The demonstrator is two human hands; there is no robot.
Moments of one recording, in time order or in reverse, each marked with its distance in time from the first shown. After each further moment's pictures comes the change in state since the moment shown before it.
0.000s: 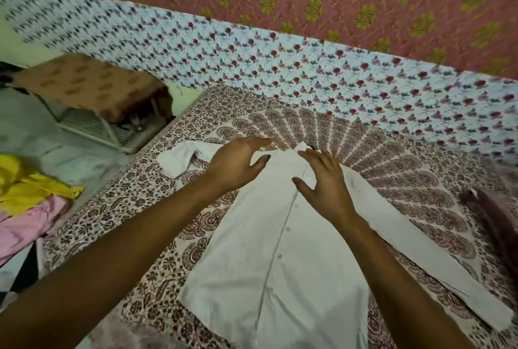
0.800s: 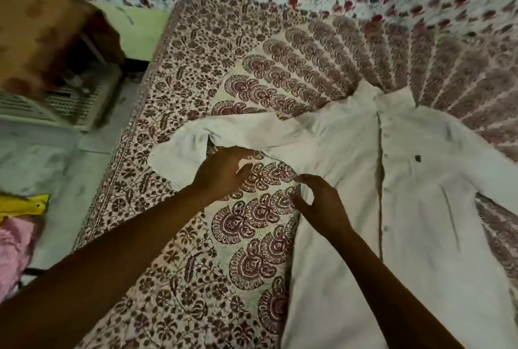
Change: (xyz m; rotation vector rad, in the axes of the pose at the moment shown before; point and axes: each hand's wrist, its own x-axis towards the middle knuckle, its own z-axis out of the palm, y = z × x) left_hand 0.100 -0.396 0.140 -0.116 -0.451 -0.078; right_hand 0.133 -0.007 0.344 0.196 -0.222 0.591
